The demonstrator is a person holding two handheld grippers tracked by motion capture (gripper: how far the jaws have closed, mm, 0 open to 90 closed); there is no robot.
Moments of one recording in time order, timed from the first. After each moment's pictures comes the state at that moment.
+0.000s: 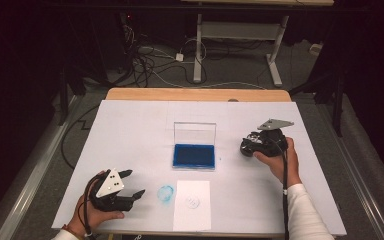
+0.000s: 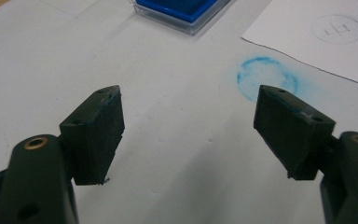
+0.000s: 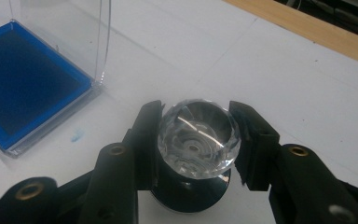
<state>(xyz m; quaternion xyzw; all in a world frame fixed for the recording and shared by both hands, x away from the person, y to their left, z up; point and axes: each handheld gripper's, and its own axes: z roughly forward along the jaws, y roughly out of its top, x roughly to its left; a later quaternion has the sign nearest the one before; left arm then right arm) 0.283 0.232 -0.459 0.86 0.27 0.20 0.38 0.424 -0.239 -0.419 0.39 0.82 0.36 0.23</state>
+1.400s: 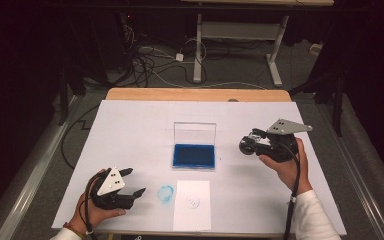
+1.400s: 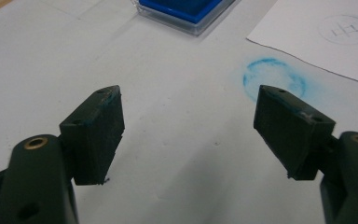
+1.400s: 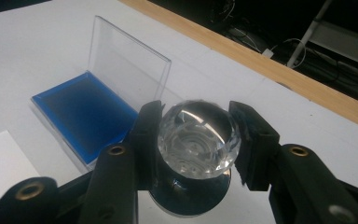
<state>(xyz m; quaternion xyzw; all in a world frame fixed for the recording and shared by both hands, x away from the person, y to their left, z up) 0.287 0.232 -0.460 0.86 0.26 0.20 0.38 0.379 -0.237 -0.372 0.33 0.80 0.43 0.25</state>
